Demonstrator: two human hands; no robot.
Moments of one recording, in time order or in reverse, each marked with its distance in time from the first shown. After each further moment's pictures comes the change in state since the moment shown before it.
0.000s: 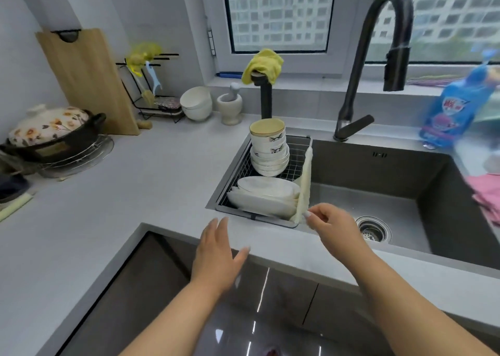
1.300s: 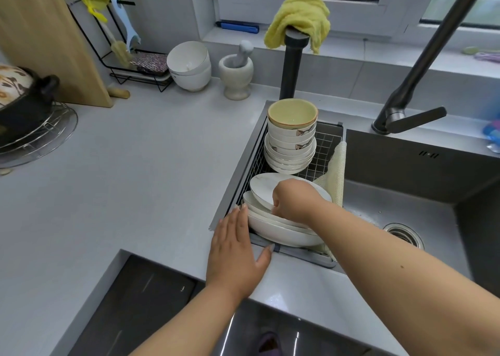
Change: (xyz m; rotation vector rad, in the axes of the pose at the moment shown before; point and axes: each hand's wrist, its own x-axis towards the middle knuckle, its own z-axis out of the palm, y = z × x) left_hand 0.111 -0.030 0.040 0.087 0.000 0.153; right_hand 0.200 -0.045 0.118 -0.876 -0.491 -0.215
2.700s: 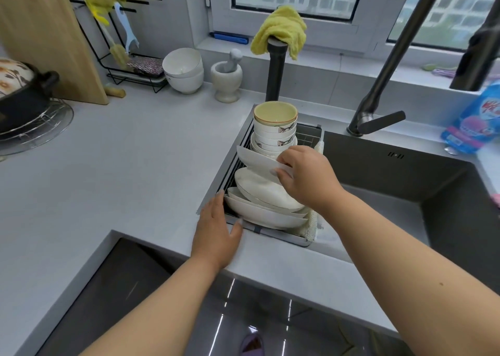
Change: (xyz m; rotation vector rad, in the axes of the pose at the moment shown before) left_hand 0.001 0.003 -0.012 -0.359 0.075 -0.135; right_hand -0.084 0.015 -0.037 0.151 0.753 -0.199
